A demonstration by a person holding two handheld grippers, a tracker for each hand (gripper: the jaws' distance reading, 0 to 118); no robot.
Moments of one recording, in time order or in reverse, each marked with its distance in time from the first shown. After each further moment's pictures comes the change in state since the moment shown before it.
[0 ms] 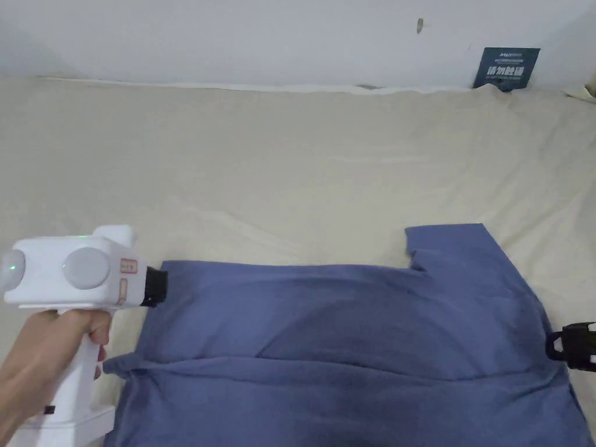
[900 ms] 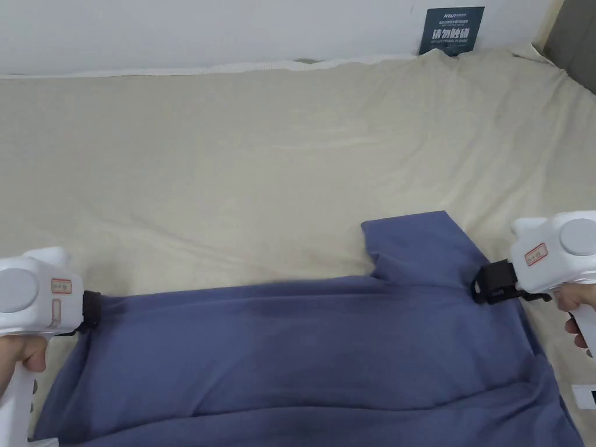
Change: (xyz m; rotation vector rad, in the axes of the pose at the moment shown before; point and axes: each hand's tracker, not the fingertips) left arm 0.007 0.042 -0.090 -0.109 0.032 0.021; right arm 0.037 0.091 -0.137 -0.180 -0.108 0.111
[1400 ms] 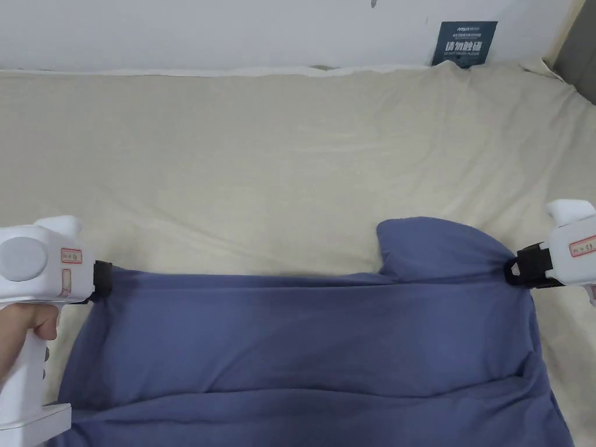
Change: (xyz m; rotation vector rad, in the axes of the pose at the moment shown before) left arm -0.003 -0.010 0.054 0.085 -0.045 0.016; right arm 0.001 -0.017 0.089 0.165 0.100 0.021
